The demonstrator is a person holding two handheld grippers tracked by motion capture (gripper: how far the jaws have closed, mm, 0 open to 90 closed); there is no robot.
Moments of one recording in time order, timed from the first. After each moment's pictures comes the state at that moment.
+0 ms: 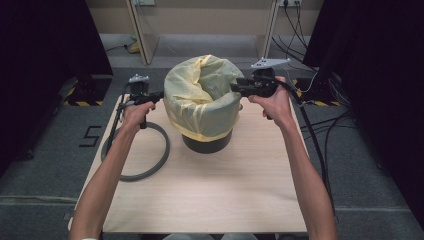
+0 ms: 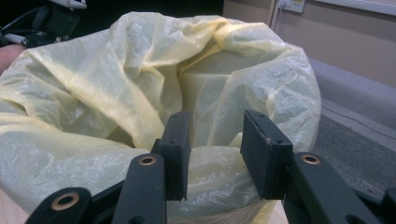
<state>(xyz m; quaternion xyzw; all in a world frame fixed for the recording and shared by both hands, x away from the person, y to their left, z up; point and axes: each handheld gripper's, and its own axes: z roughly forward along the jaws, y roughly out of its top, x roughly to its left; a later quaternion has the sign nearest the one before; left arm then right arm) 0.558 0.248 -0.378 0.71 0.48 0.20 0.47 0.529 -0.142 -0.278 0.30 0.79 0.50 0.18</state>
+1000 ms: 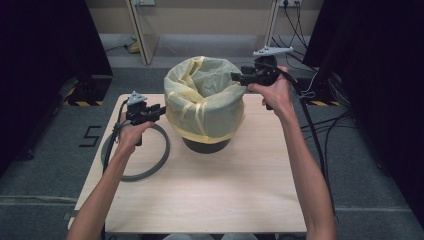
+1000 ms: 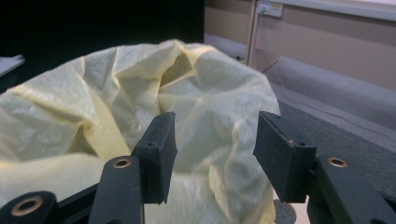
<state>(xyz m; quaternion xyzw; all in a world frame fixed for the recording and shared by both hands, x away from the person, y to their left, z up) 0.495 0.249 -0.393 0.71 0.44 0.24 0.49 0.548 -0.140 -0.255 0.34 0.77 0.50 0.20</state>
